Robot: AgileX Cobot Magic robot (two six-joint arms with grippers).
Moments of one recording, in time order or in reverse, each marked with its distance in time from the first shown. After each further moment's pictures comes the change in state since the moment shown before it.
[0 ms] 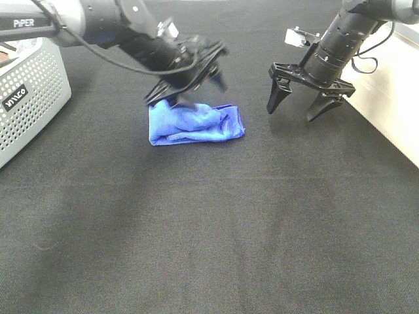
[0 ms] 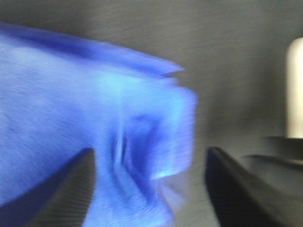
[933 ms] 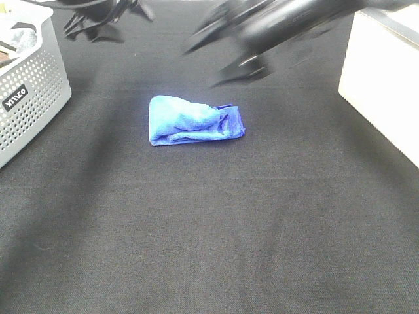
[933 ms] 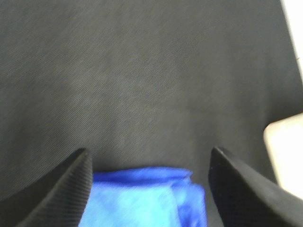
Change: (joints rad) left arm 0.249 -0.167 -0.001 0.001 0.040 0.270; right arm 0.133 -0.022 0.000 0.712 0.010 -0.277
